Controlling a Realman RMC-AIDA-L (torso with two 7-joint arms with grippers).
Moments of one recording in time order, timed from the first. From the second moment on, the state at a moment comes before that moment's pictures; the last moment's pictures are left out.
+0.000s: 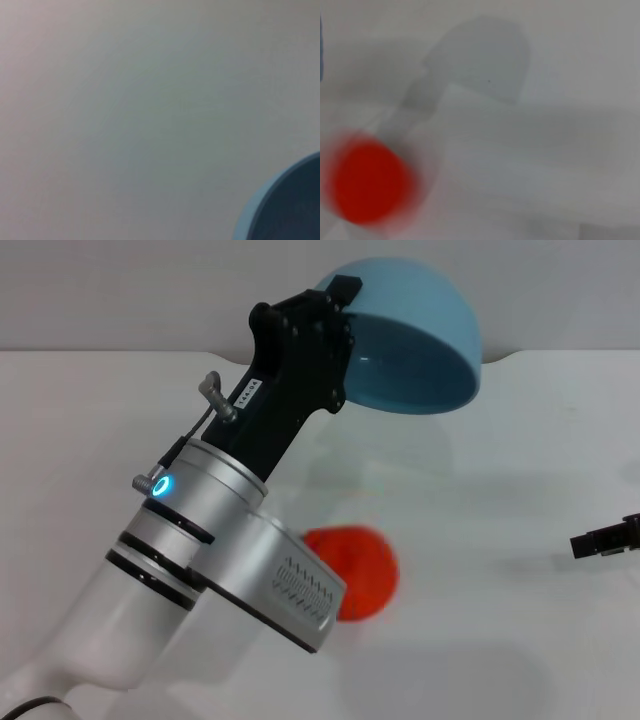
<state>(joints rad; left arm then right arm) -0.23 -2.08 2.39 1.01 2.59 -0.91 -1.73 0.48 2.07 -0.78 -1.18 -2.53 -1.66 2.48</state>
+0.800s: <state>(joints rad) -0.18 -2.05 1.40 1.57 1.96 0.79 -2.20 0.46 2.07 -0.83 -1.04 -1.94 -1.57 1.95</state>
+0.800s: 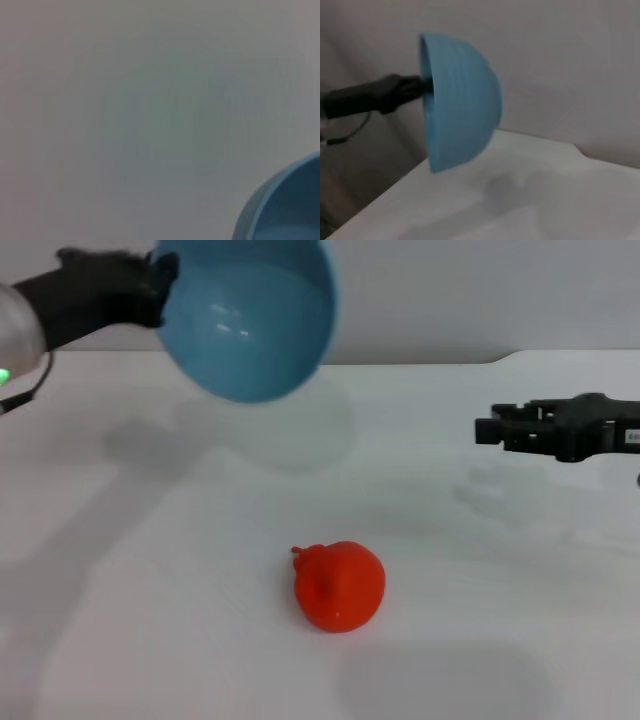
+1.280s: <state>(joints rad) -0.30 -2.06 1.08 1.58 2.37 1.39 -2.54 0.63 2.07 -1.08 -0.91 -2.07 -1.50 1.89</state>
